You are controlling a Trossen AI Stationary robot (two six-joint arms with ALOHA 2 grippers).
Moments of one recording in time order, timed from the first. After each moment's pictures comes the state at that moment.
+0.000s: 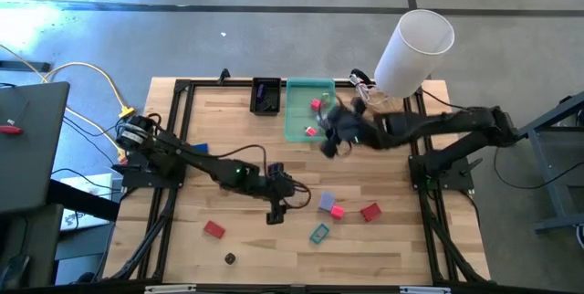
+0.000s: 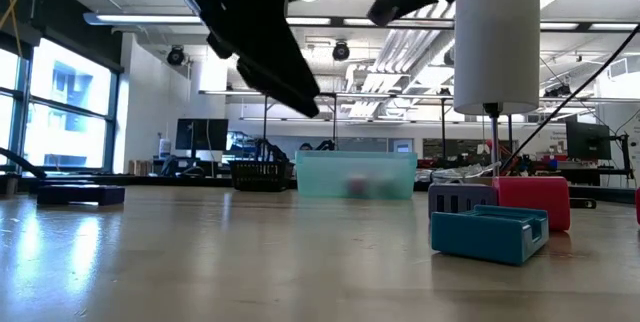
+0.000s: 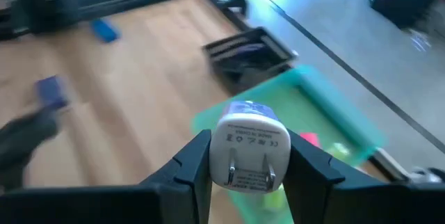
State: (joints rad) left arm -0.29 1.69 1.11 -0.20 -0.17 -0.29; right arm 0.02 1.39 1.28 -0.61 0.58 0.36
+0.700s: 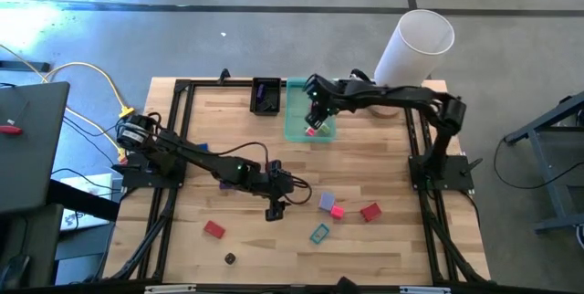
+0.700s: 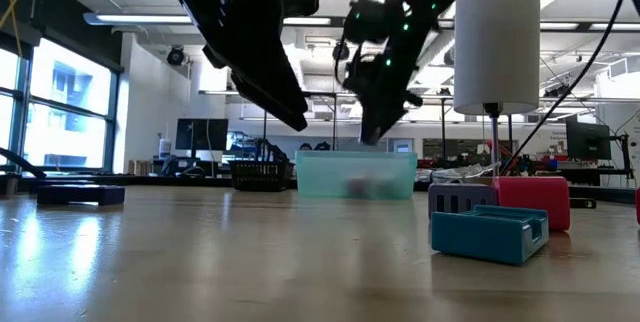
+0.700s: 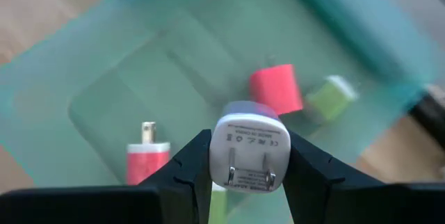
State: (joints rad) left arm -0.28 1.69 1.11 -0.26 -0.16 -0.31; right arm -0.43 1.82 1.35 -0.61 0.18 0.27
